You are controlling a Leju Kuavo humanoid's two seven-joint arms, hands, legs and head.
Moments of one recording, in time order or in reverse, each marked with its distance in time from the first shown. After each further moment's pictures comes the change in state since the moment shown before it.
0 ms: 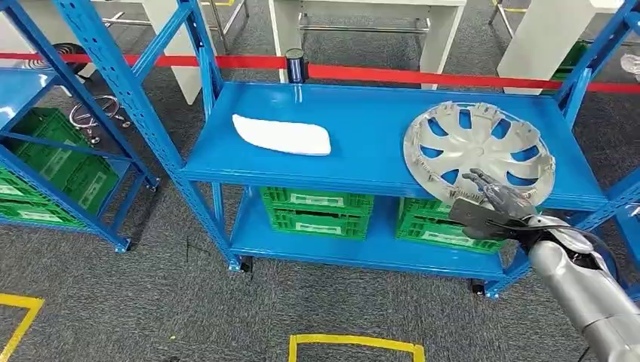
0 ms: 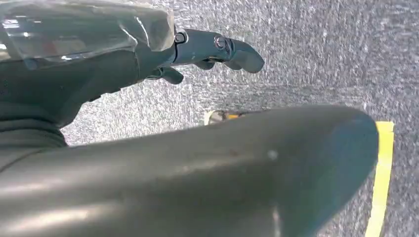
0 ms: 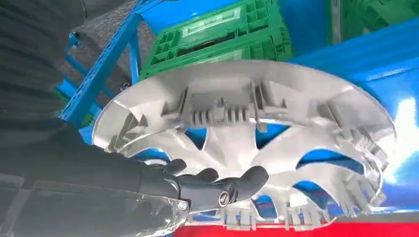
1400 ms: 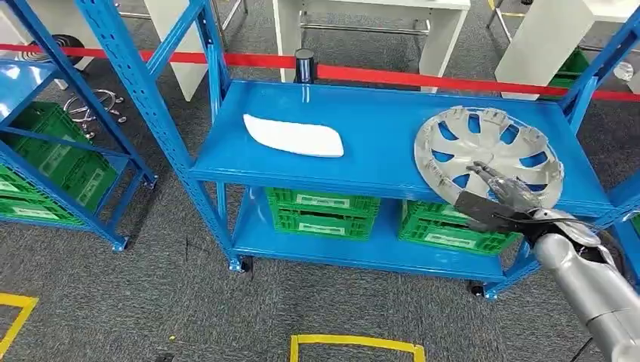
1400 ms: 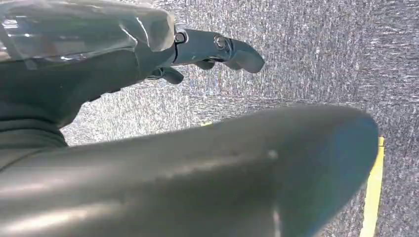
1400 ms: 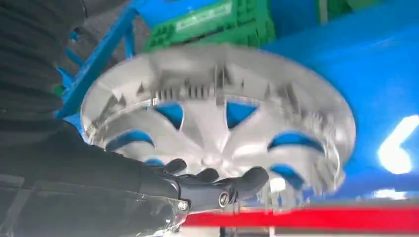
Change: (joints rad) left arm -0.007 0.014 -0.009 0.000 0.017 0.000 -0.011; right arm -0.029 -0.007 0.009 0.014 -0.010 0.029 -0.012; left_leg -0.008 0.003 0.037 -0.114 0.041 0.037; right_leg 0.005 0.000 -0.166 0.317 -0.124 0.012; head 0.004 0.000
